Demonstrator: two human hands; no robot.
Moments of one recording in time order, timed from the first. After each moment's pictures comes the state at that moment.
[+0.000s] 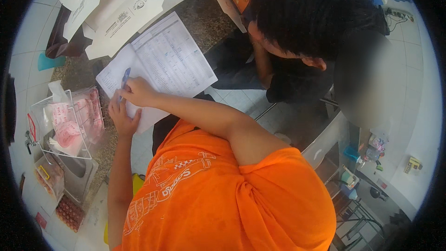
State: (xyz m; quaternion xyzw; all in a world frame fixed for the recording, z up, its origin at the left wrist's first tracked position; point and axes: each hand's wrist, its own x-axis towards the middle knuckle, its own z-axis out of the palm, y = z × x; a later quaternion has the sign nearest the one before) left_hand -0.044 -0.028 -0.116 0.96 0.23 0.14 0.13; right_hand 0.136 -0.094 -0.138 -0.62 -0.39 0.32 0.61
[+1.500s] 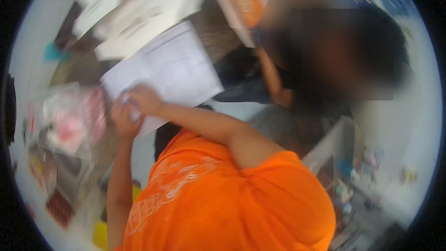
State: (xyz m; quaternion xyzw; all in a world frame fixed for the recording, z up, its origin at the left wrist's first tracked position) left_hand -0.046 -0.023 -0.116 0.96 0.19 0.18 0.14; right_hand 0.123 -0.105 -0.162 -0.59 -0.56 0.19 0.55
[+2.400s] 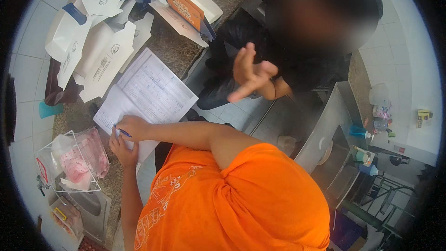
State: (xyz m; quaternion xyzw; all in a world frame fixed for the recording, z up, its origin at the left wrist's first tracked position) left_hand -0.043 -0.029 -0.117 0.96 0.20 0.16 0.10; right_hand 0.125 -0.104 -0.148 -0.63 -0.54 0.17 0.53
